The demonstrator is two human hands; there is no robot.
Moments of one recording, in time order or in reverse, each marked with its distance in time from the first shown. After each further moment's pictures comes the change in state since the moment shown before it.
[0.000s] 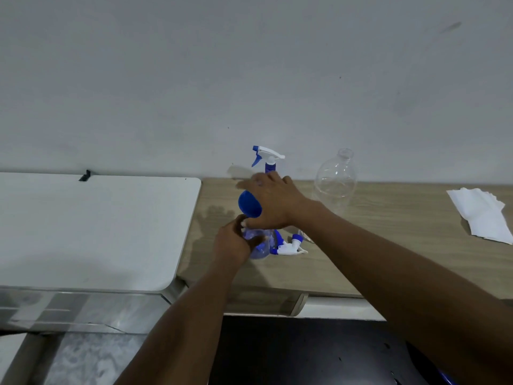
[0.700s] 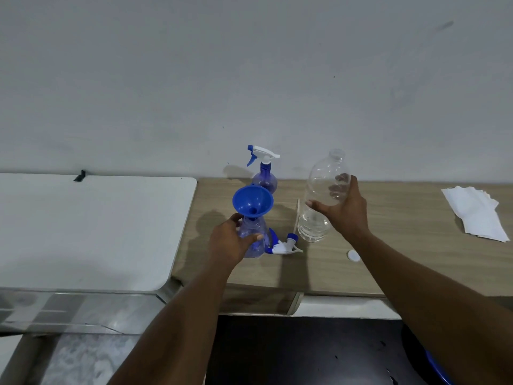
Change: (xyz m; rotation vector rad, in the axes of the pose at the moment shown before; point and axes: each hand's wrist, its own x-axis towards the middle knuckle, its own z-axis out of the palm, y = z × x) left_hand 0.000 0.005 -0.001 0.116 -0.002 0.071; right_hand -0.084 0.111 0.053 0.752 0.581 0.656
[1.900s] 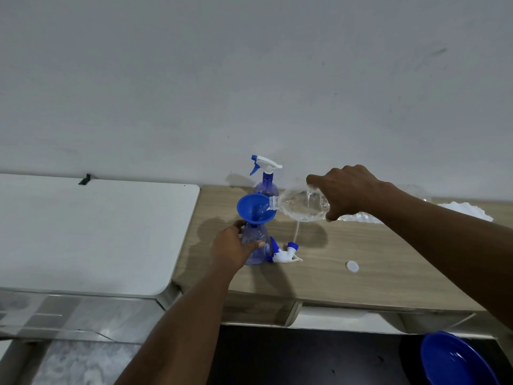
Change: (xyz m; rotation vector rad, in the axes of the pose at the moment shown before) left_hand -0.002 0.006 -0.004 0.061 0.009 -0.020; right_hand 0.035 -0.118 -0.048 -1.298 -0.573 -0.586
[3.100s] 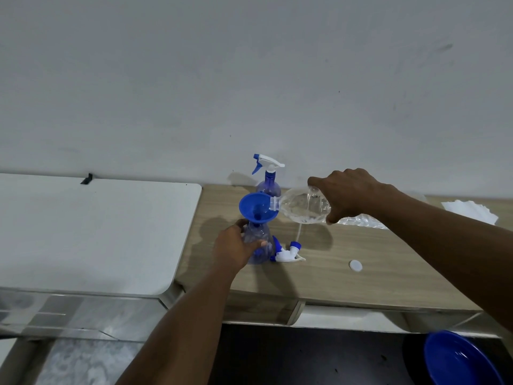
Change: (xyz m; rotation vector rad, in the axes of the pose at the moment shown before) left_hand 0.003 -0.004 0.001 -0.054 0.000 -0.005; right_hand 0.003 -0.004 0.008 0.059 0.003 -0.005
